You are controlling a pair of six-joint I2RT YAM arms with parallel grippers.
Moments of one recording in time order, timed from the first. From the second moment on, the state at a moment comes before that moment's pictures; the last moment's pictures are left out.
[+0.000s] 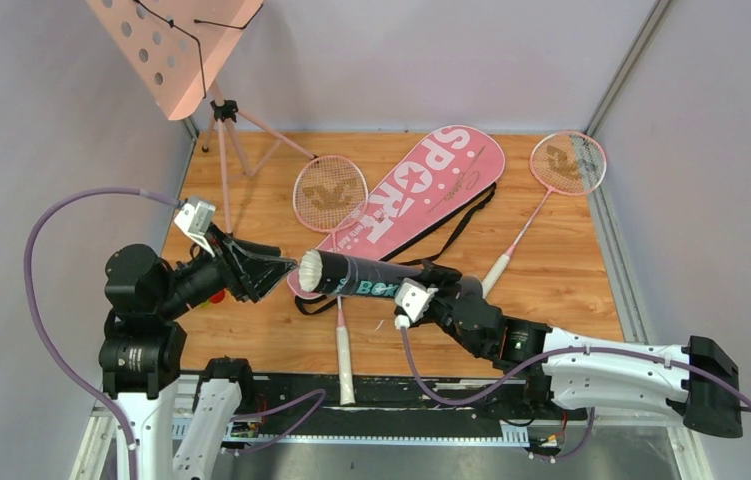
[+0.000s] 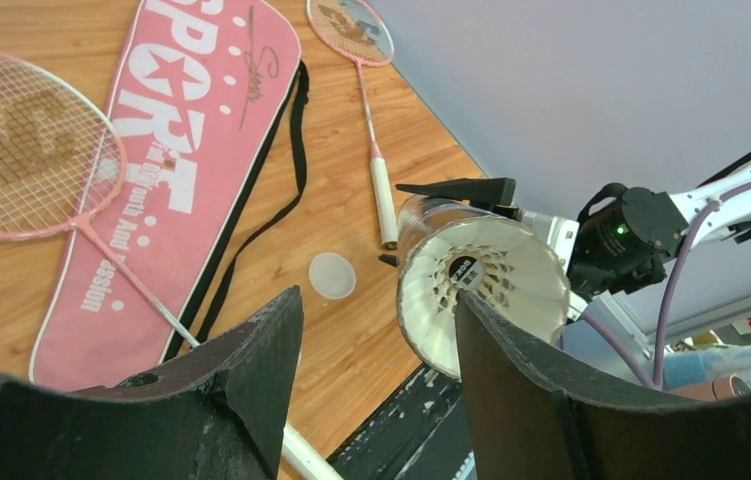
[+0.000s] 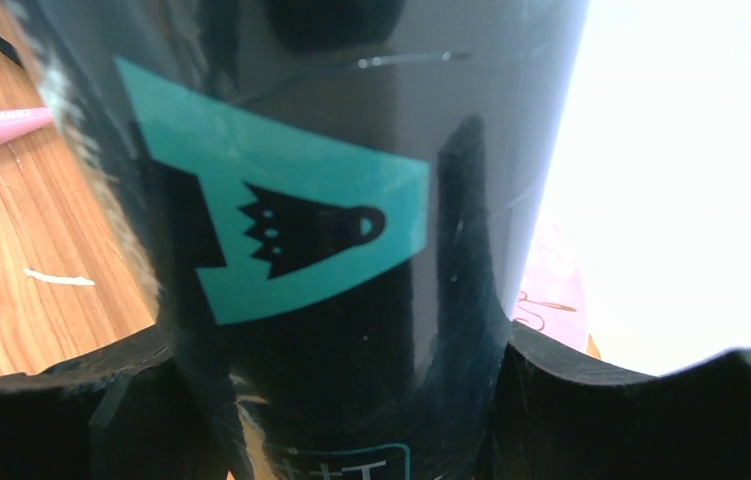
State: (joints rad) left arm 0.01 0.54 1.11 -0.69 0.85 -0.41; right arm 1.25 0.89 0.48 0.18 0.50 -0.61
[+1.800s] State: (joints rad) left arm 0.01 0.54 1.02 -0.57 0.91 -0.39; right arm 1.27 0.87 0.50 0.15 0.45 -0.55
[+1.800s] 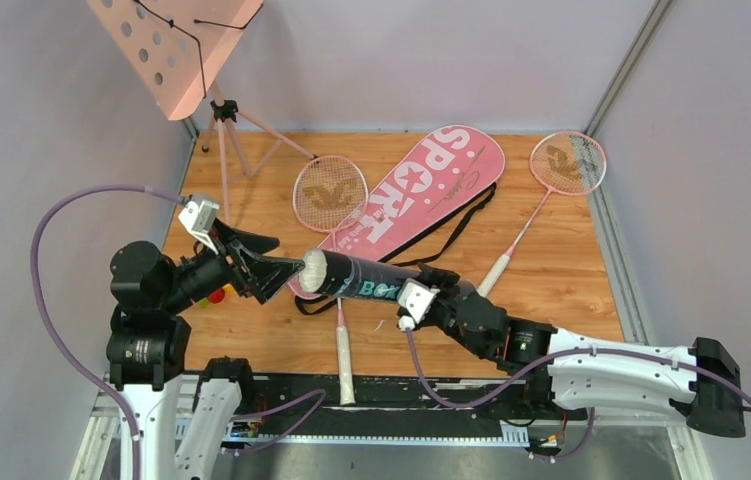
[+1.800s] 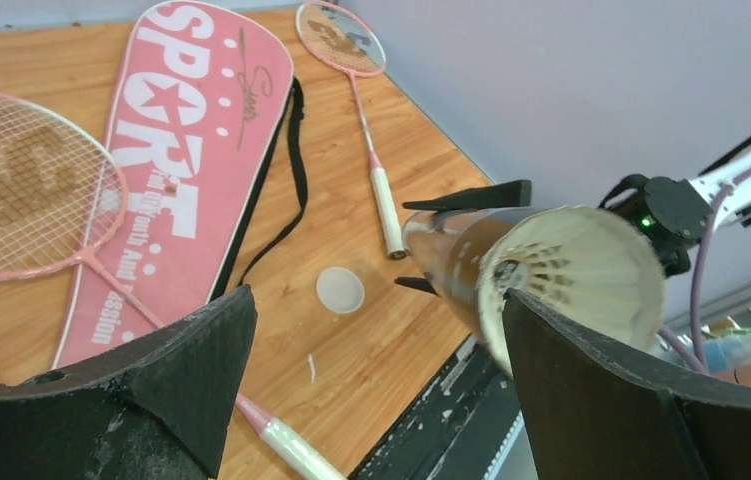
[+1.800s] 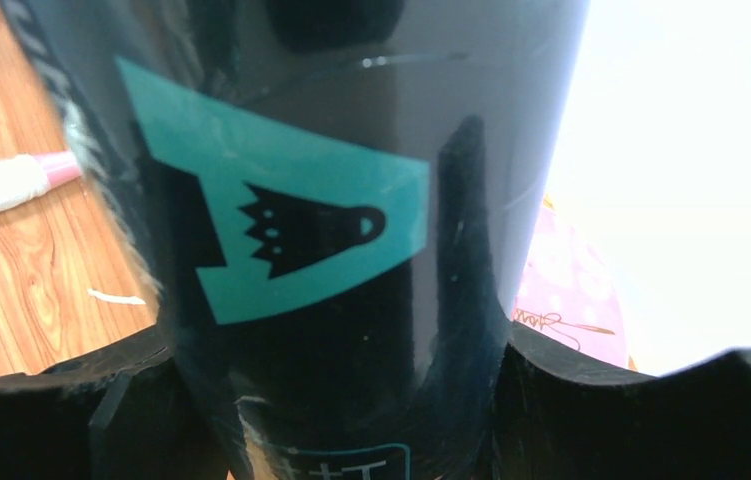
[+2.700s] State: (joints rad) left arm -0.26 0.76 0.87 -0.59 0.51 -0.40; right arm 1.27 0.54 0.61 -0.05 0.58 -0.25
